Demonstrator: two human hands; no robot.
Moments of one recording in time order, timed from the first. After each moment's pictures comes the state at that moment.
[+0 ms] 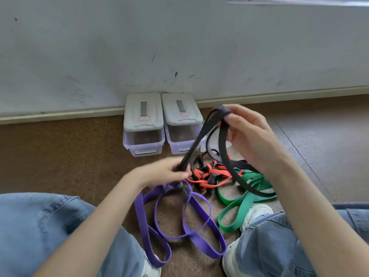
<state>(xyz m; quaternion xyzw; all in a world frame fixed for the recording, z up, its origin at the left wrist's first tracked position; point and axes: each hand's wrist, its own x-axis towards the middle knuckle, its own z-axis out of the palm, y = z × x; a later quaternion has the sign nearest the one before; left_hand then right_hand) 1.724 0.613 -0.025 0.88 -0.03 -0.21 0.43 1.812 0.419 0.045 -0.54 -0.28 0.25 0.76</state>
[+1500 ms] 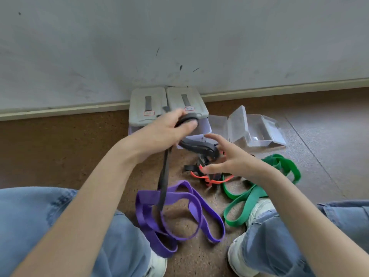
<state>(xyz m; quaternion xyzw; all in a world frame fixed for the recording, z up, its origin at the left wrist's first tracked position) 1.726 0.609 0.056 0.84 0.02 -0.03 0.55 1.803 0.422 -0.007 -0.79 -0.26 0.37 0.42</state>
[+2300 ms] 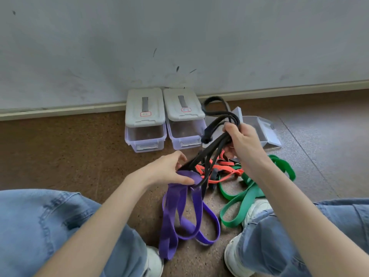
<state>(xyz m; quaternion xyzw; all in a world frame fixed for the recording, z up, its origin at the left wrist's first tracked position) 1.722 0.611 -0.036 0.90 0.07 -0.20 0.38 1.800 0.431 0.016 -0.73 -0.08 0.16 0.66</state>
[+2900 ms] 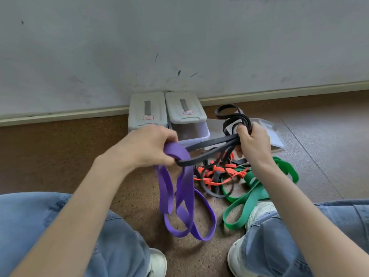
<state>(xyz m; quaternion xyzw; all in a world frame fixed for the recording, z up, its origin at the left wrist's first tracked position) 1.713 0.626 0.055 0.99 0.00 -0.05 0.16 1.820 0.419 0.000 -0.84 -0.07 0.01 0.53</state>
